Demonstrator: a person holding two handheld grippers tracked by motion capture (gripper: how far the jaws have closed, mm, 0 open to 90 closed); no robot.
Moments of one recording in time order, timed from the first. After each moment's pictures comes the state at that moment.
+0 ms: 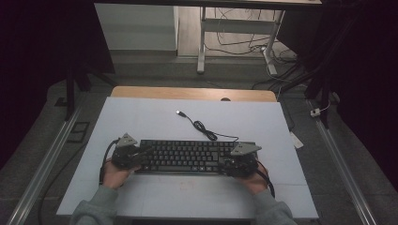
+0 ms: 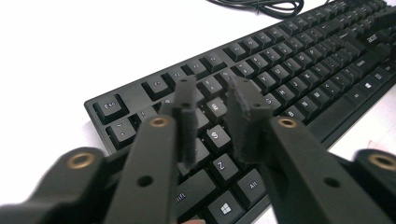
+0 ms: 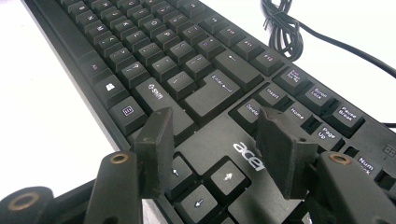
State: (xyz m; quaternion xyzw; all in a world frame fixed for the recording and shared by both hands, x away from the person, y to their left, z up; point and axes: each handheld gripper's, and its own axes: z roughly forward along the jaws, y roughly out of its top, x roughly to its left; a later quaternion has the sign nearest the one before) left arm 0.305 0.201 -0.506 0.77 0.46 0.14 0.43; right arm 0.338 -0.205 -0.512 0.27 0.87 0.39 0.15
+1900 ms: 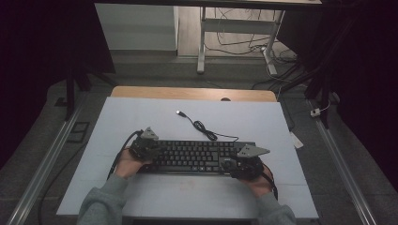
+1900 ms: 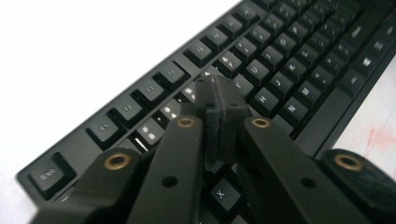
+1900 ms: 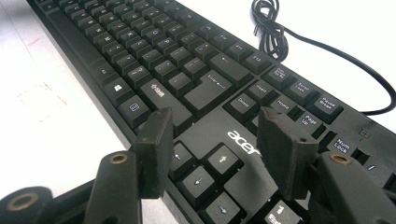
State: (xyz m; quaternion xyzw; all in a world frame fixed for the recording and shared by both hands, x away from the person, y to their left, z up) left arm 0.342 0.153 -0.502 0.85 0.37 0.11 0.35; right arm 0.328 -0.220 -0.507 0.28 0.85 0.42 0.15
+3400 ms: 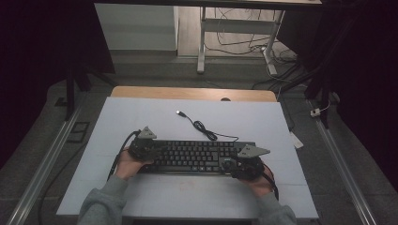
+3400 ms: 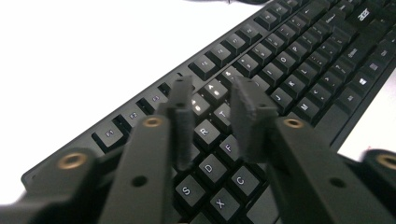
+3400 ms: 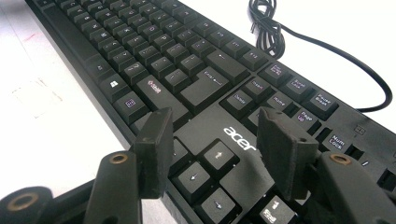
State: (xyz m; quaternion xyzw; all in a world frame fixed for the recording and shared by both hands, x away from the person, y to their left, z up) left arm 0.338 0.160 -0.497 0.82 0.40 0.12 0.39; right arm 0.328 -0.221 -0.507 0.28 0.85 0.41 0.16
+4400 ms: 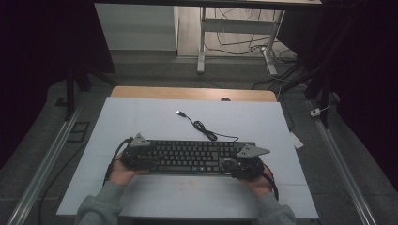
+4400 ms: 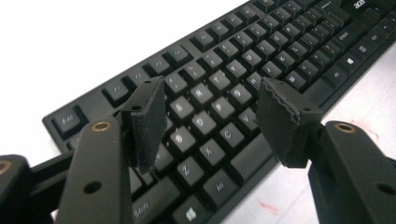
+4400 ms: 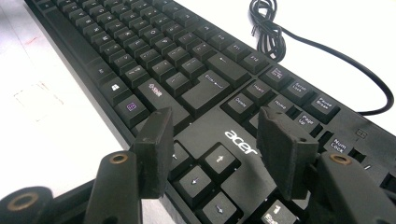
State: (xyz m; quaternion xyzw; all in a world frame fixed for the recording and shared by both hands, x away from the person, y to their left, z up) left arm 0.302 0.172 -0.495 0.81 0.42 0.13 0.38; right arm 0.328 -0.220 -0.507 0.28 0.85 0.42 0.15
